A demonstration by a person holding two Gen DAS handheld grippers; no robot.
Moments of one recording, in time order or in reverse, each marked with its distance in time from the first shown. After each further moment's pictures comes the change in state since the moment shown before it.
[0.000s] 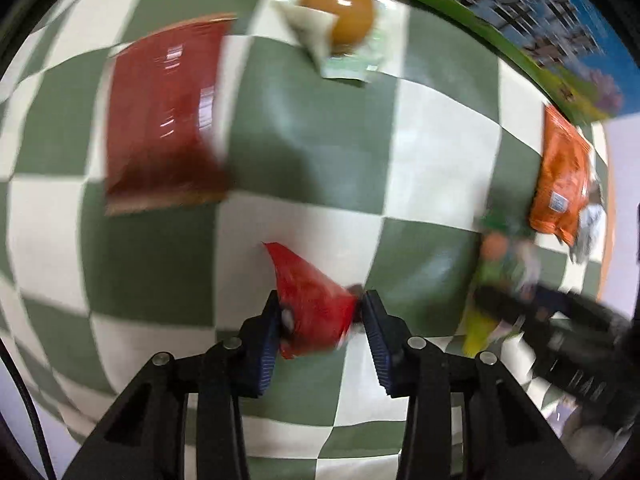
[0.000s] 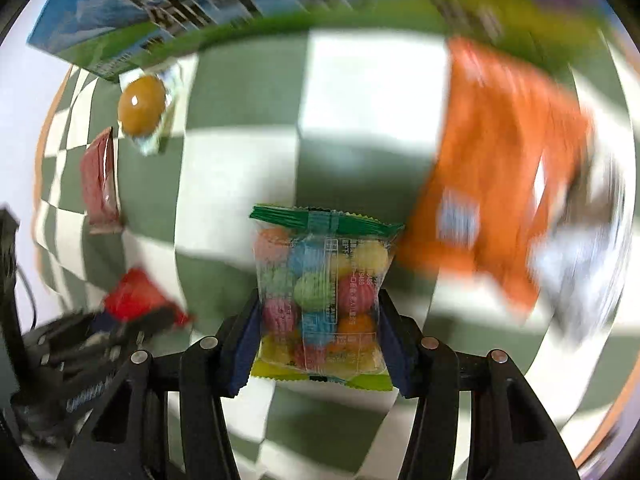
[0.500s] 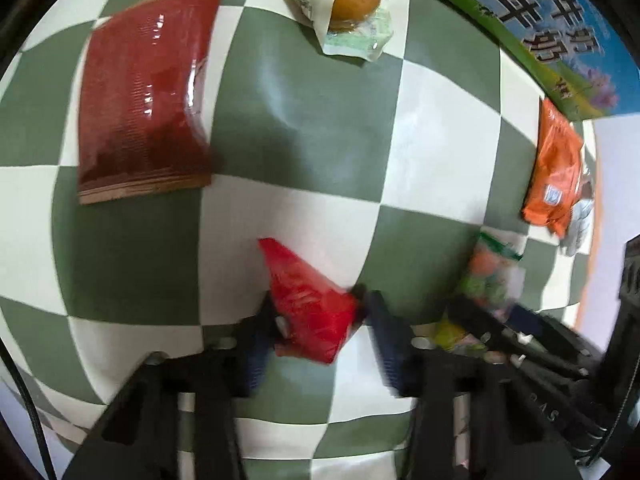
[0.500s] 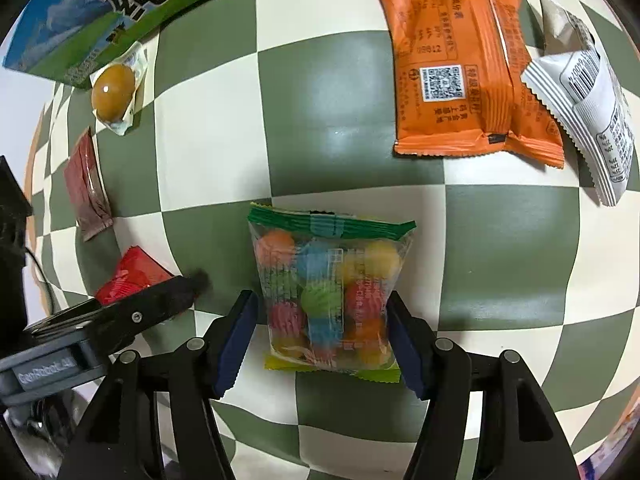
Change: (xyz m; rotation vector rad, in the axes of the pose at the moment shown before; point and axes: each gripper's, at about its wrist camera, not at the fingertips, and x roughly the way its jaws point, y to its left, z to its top) left arm 0.020 -0.009 -0.004 -0.013 0.021 -0.059; right arm 0.026 0.008 -0.037 0.143 -0.042 -0.055
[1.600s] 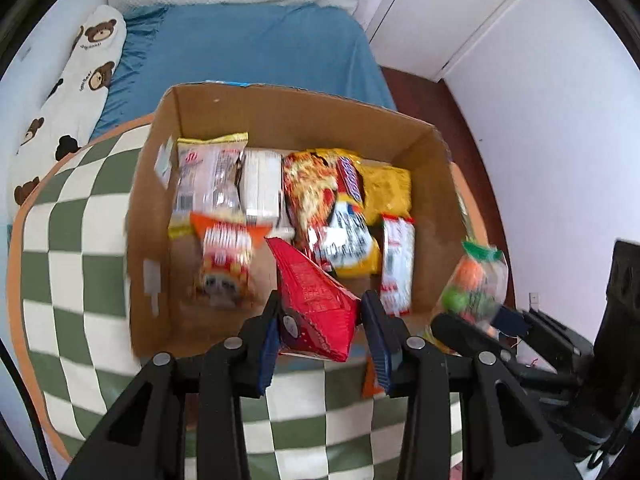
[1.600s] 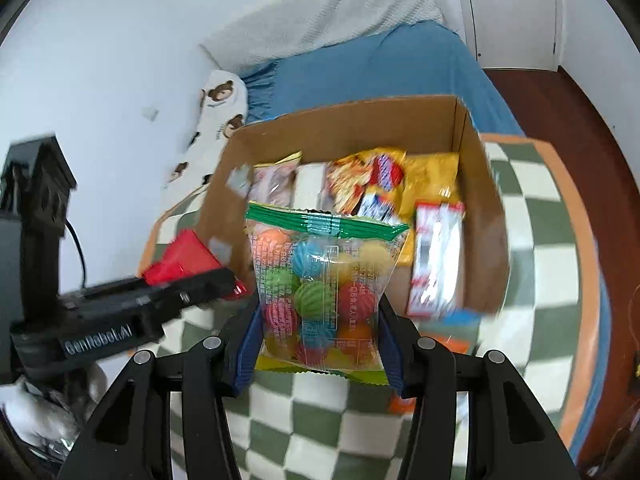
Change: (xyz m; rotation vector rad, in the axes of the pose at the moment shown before) left arm -0.237 -0.079 0.185 0.190 -0.263 -0.077; right arm -0.255 0.042 0.146 -0.132 -0.371 0.168
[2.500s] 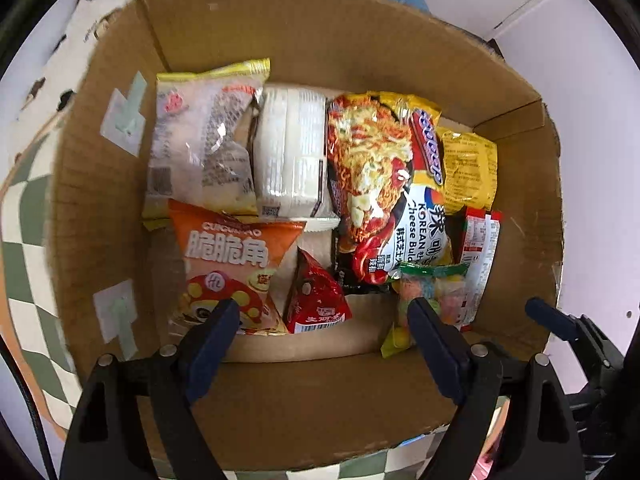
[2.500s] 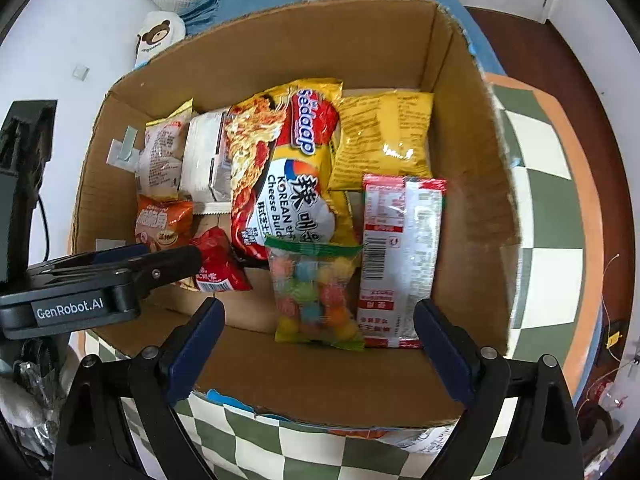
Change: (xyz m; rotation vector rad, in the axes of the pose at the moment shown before) left arm 0.088 0.032 0.023 -0.064 0.189 0.124; right arm 0.104 -0.061 0.033 0.047 0.249 -0.135
